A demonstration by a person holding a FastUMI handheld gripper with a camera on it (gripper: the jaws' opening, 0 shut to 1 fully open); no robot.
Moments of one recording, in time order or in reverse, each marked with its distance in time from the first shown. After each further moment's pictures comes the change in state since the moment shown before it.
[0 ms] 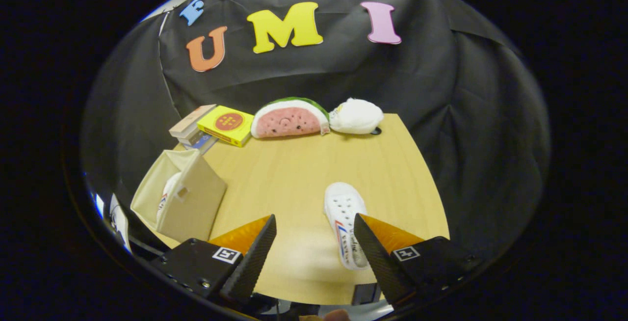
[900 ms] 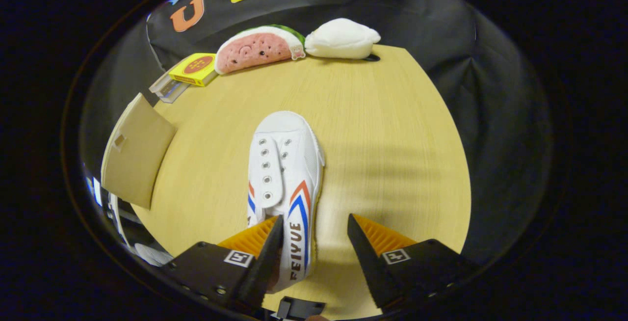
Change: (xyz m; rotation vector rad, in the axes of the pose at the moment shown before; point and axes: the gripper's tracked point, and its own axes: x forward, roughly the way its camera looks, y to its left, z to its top) arm 0.137 -0.078 -0.080 -0.027 0.350 0.113
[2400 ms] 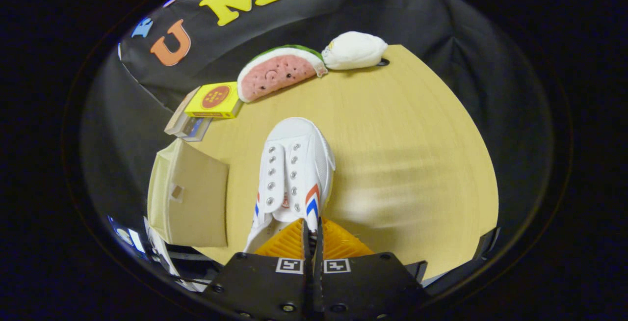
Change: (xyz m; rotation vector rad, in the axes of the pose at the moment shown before) arm -0.086 0.154 0.032 0.239 -0.078 0.082
